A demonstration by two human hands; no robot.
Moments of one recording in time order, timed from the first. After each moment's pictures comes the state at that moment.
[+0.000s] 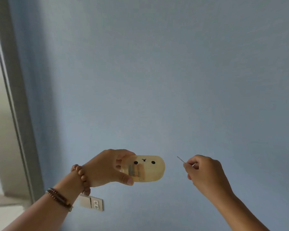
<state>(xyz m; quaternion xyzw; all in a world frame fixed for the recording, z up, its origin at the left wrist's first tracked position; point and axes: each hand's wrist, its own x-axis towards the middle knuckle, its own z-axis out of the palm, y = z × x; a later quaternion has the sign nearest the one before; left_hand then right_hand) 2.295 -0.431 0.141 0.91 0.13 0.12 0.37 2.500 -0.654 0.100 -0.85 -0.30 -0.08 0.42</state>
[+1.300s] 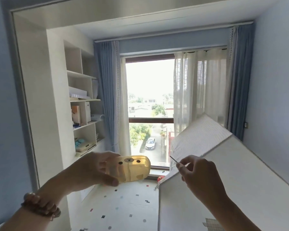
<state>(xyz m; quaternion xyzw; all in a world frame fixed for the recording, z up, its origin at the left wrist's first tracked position) 1.494 -0.804 0.160 0.54 0.73 0.38 0.15 1.744 -0.603 0.119 -0.36 -0.81 0.18 0.42</state>
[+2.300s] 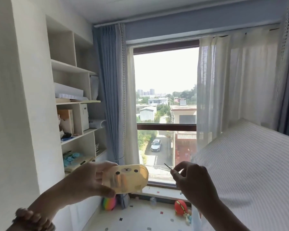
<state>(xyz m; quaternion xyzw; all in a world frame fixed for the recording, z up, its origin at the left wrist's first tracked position) 1.084 -0.528 0.140 0.55 0.73 0.38 0.16 1.307 -0.304 0.098 -0.34 -0.83 0.20 0.38</state>
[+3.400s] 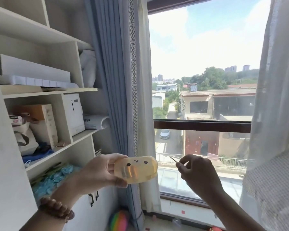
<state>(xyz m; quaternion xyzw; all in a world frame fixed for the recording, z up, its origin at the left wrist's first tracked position) 0.619 -0.191 0.116 0.52 0.71 0.42 0.20 0.821 0.030 0.075 -0.36 -0.84 0.24 0.34</state>
